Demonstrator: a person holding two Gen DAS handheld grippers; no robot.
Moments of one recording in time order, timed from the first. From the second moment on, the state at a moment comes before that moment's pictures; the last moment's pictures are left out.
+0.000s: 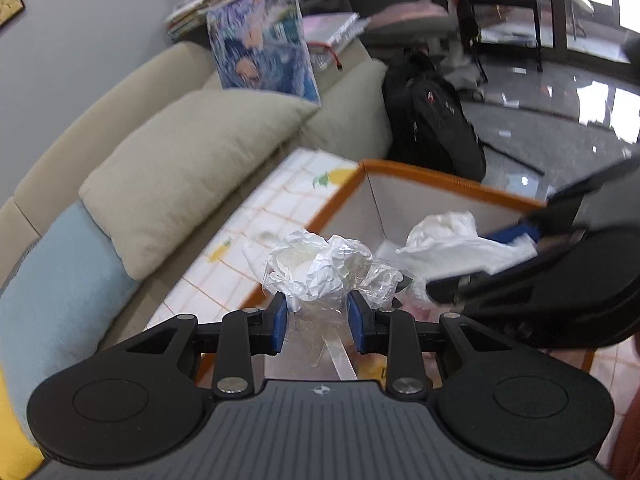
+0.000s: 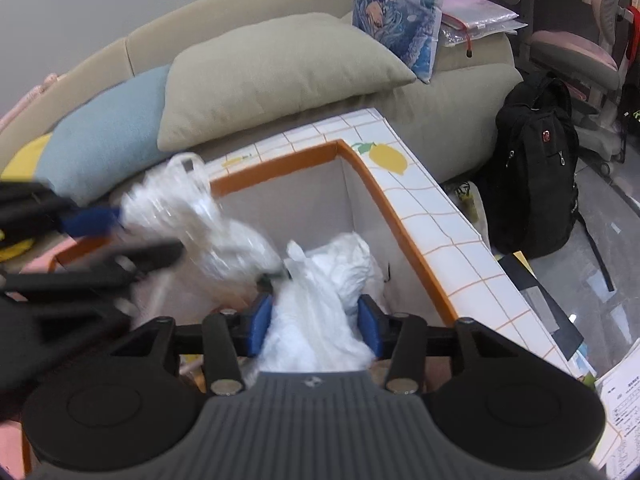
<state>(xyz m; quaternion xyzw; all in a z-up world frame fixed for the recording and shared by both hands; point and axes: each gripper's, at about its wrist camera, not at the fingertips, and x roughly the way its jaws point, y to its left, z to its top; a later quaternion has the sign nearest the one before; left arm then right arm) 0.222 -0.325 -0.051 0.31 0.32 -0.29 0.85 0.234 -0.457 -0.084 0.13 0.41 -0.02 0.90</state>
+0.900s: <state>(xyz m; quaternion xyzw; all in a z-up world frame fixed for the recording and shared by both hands) 0.187 -0.265 -0.010 0.18 0.40 -0.34 0.83 0.208 -0.468 -0.062 0.17 0.36 -0.04 0.92</state>
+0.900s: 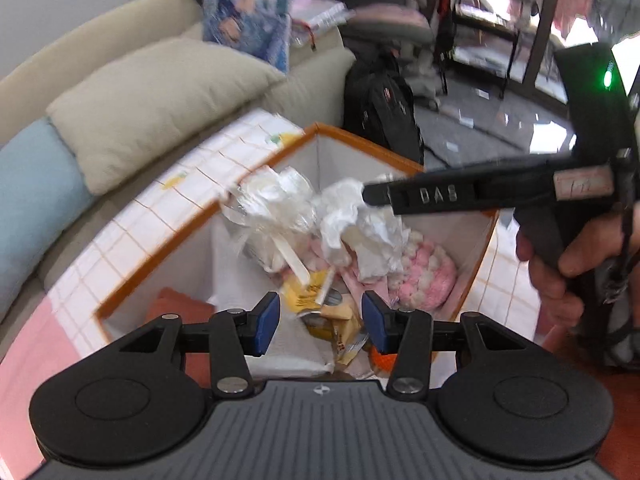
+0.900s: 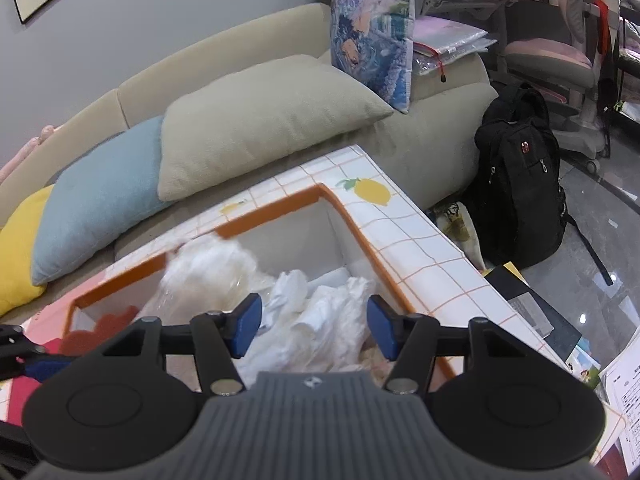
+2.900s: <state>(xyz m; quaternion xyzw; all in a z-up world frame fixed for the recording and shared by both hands) 0.032 -0.065 0.001 0.02 0.40 -0.02 0.92 0.033 -0.256 0.000 0.01 0.37 0.00 0.93</state>
